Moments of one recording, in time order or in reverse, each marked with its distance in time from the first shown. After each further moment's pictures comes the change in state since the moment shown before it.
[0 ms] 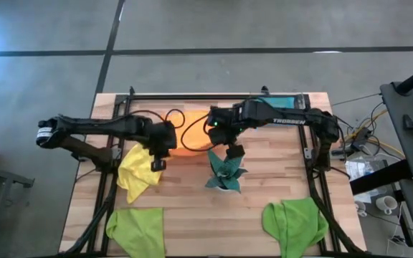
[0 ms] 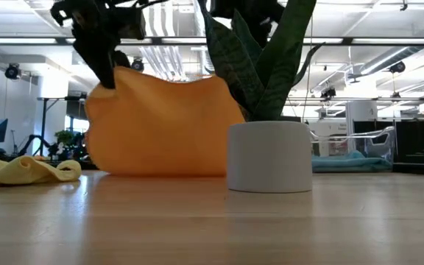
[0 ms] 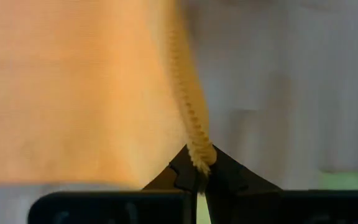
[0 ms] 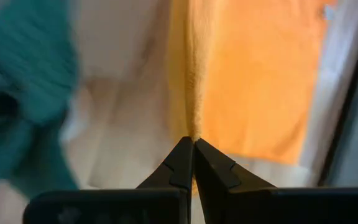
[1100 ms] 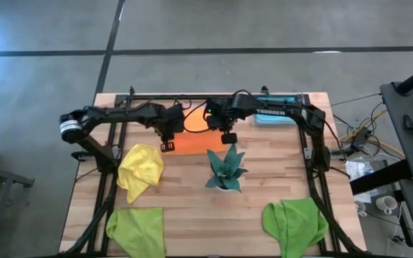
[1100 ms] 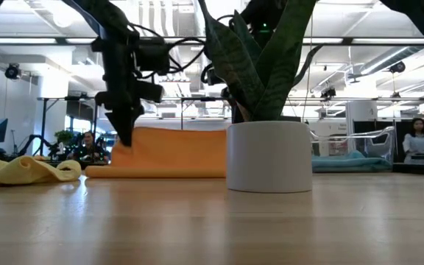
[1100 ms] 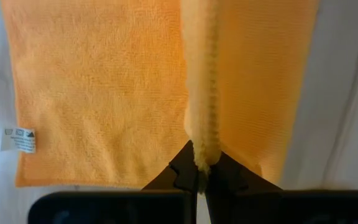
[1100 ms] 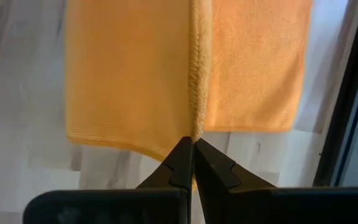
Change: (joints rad) left arm 0.318 0.276 -0.055 0.150 -0.080 0.311; right arm -0.198 0.146 -0.125 0.187 0.026 -0.055
